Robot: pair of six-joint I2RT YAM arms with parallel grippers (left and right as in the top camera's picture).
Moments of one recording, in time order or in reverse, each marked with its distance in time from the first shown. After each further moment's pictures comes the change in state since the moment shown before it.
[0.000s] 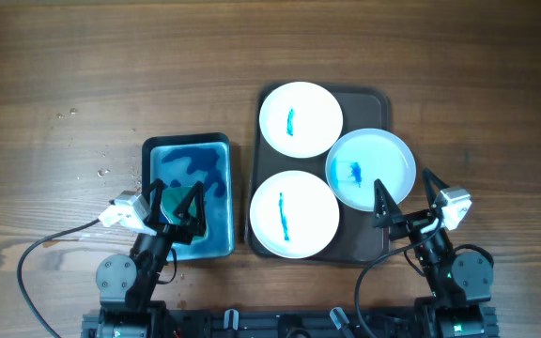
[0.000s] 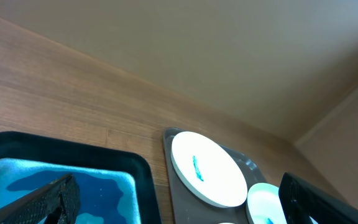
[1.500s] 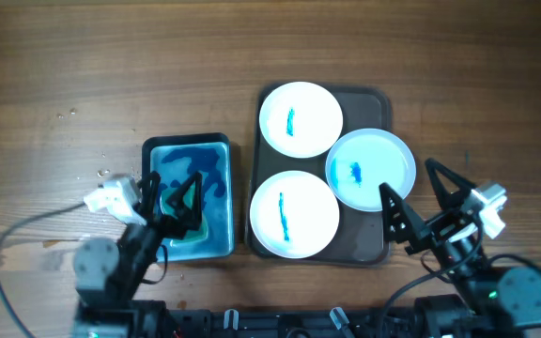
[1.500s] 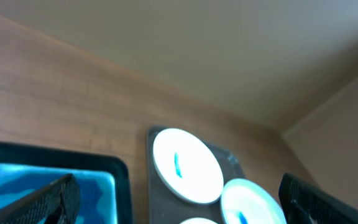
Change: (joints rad) left arm 0.000 0.273 0.357 -0.231 0.046 -0.004; right arm 0.000 0.166 0.448 -0.193 -0.222 0.114
